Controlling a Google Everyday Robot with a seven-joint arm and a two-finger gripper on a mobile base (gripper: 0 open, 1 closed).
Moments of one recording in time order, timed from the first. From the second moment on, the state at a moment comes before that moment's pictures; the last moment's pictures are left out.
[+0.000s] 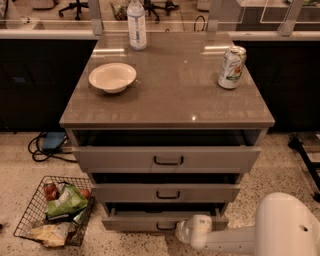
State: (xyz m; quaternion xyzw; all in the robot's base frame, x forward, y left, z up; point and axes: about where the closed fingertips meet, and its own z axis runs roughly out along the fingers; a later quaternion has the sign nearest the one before) arm 0.514 -0.095 0.137 -0.74 0.64 -0.05 0.22
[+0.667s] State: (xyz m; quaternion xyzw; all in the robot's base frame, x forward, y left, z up) arm 0.514 -0.095 0.137 -0.74 0.64 -0.05 0.22
